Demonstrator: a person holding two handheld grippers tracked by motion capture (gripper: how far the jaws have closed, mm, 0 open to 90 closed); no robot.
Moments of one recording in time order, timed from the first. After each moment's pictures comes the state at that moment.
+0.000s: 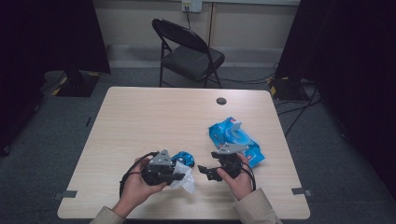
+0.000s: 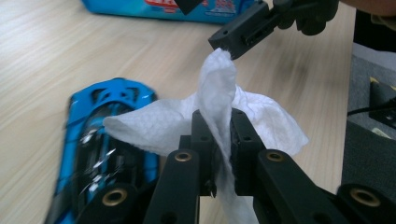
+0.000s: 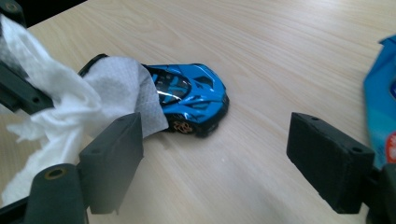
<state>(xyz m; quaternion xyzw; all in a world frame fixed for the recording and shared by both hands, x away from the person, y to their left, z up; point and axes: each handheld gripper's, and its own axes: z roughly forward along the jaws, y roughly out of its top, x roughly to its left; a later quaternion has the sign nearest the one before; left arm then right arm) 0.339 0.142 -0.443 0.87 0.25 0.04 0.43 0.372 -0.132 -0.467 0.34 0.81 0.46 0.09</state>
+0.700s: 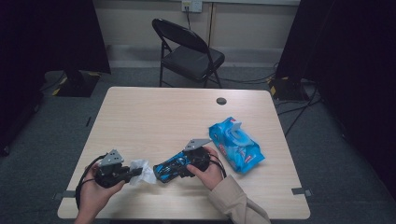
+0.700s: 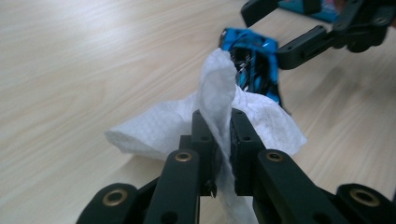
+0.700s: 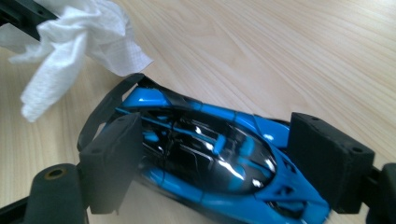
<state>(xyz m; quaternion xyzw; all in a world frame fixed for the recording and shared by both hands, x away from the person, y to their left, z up) 0.321 0.257 -0.451 0.81 0.39 0.11 0.42 0.399 -0.042 -0.480 0.26 0.86 0.45 0.05</state>
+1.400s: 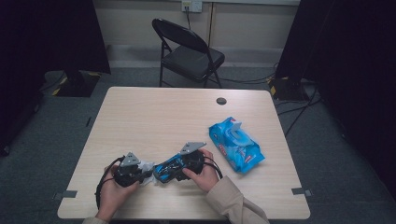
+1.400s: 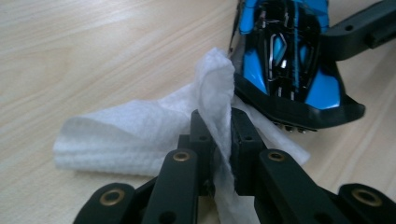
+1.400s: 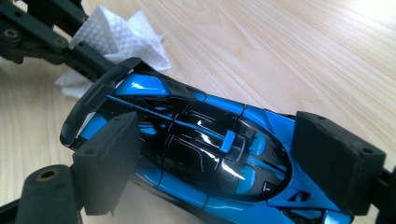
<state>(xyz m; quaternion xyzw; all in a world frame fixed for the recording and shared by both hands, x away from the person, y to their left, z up) 0.340 0.224 -0.497 0.83 0.40 0.10 0.38 0.395 -0.031 -0.492 0.24 0.86 0.43 0.07</state>
